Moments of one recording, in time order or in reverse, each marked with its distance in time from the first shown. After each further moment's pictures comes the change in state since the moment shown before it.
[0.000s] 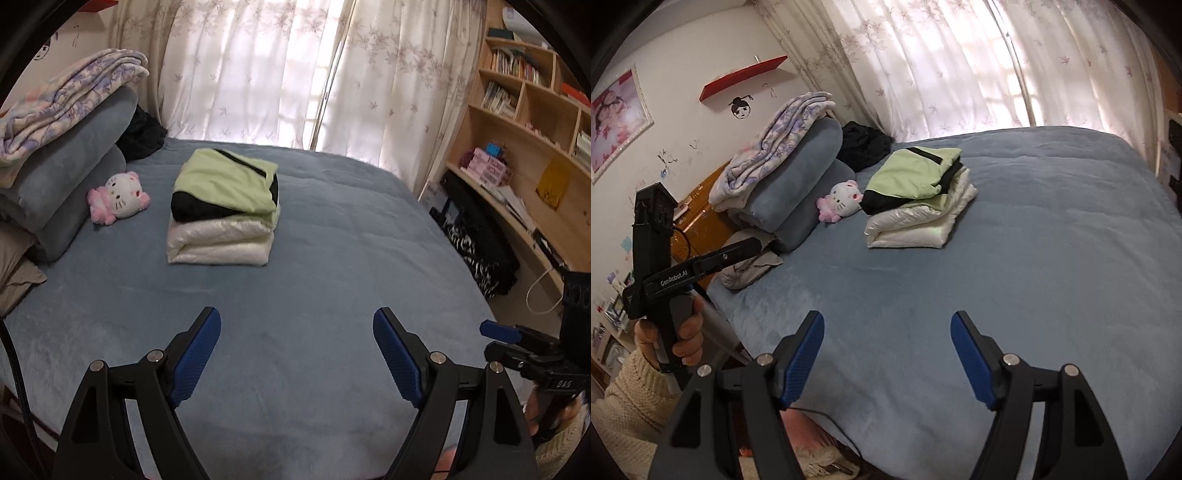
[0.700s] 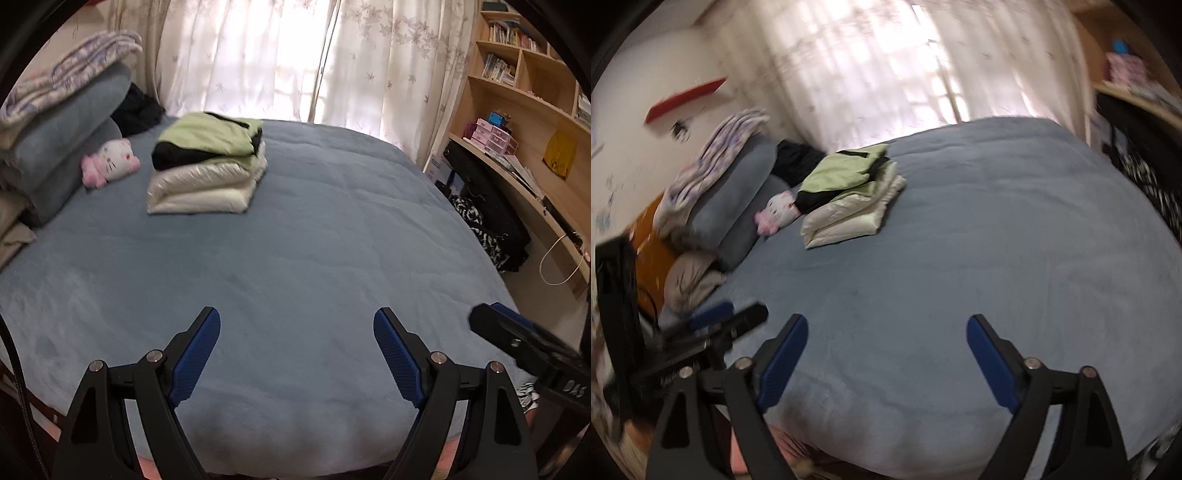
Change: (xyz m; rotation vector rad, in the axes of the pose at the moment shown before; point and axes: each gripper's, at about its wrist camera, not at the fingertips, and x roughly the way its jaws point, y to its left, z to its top) left arm 0.058 -0.070 -0.111 -0.002 0.041 0.036; right arm 0.010 -0.022 -0.086 0.167 -0.125 -0.263
